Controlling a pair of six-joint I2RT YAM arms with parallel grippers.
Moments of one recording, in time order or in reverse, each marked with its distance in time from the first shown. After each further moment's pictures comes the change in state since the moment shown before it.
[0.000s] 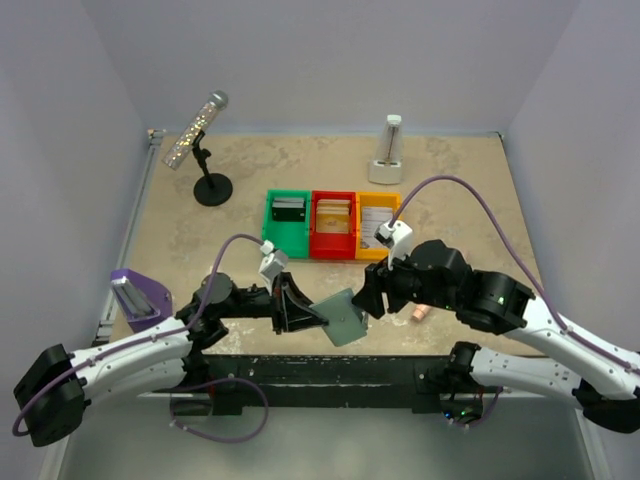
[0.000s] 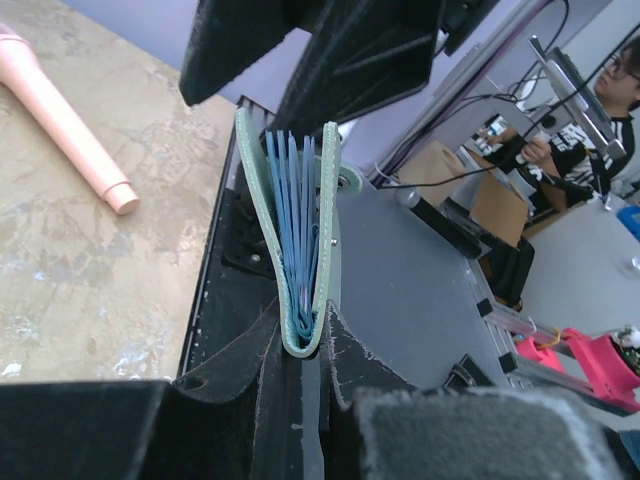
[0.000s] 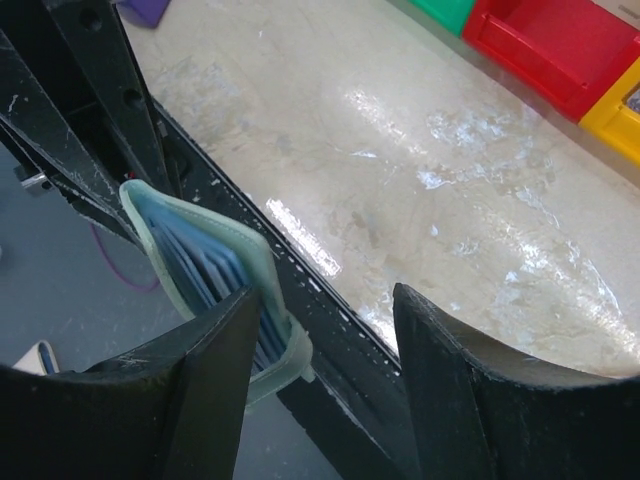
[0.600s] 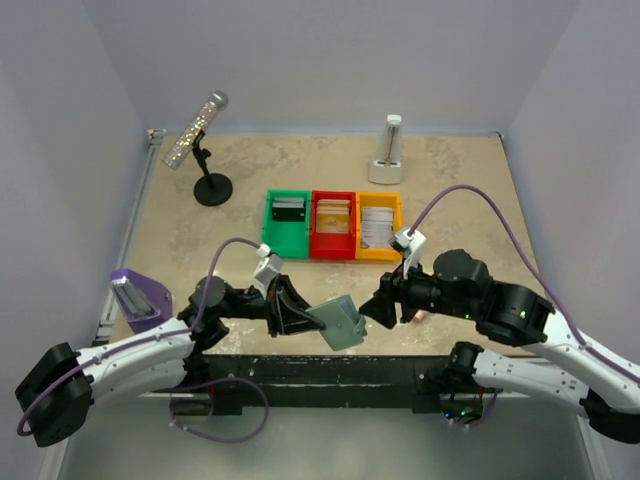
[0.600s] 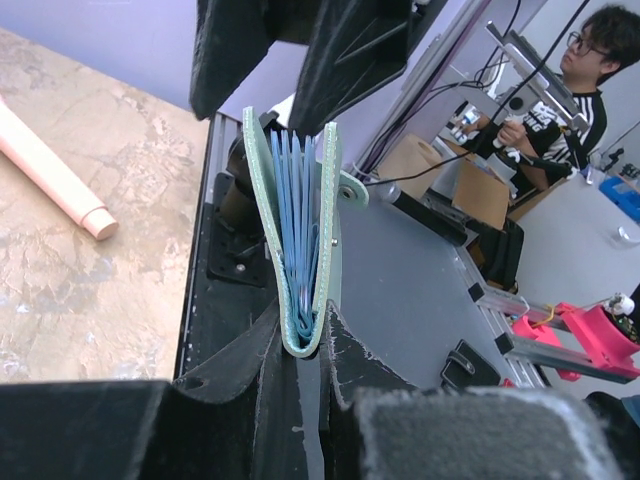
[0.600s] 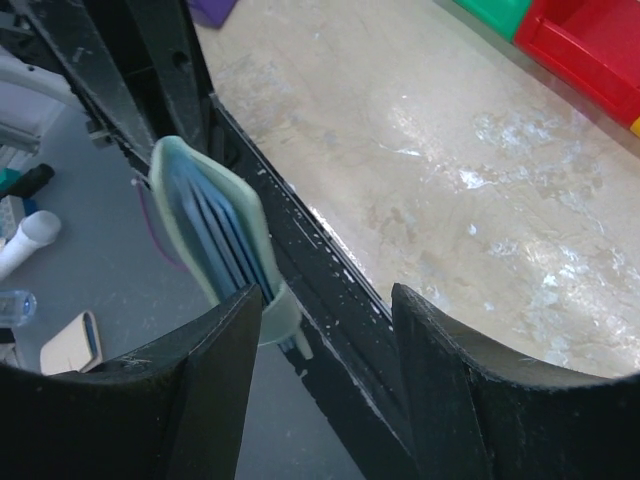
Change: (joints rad) left arm 0.034 0.023 -0.053 0.191 0.106 -0.016; right arm 0.000 -0.126 -0.064 0.015 -0.077 0.011
